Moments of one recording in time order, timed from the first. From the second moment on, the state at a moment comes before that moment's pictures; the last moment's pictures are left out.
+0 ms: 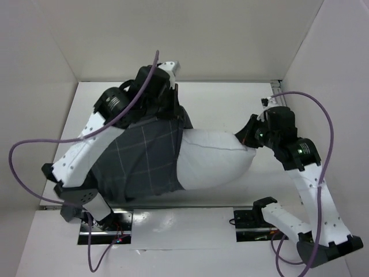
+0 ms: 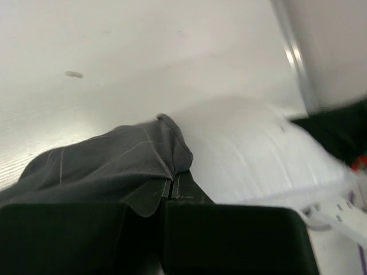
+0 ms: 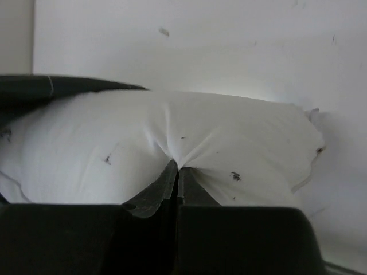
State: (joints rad) left arm -0.86 1.60 2.20 -1.19 -0.16 -0.53; right arm 0.27 0.90 1.23 -0.90 -0.16 0.53
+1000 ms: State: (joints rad) left arm -0.72 1.64 1.75 -0.98 -0.43 -0.48; right arm -0.11 1.18 1.05 -0.70 -0.23 0.46
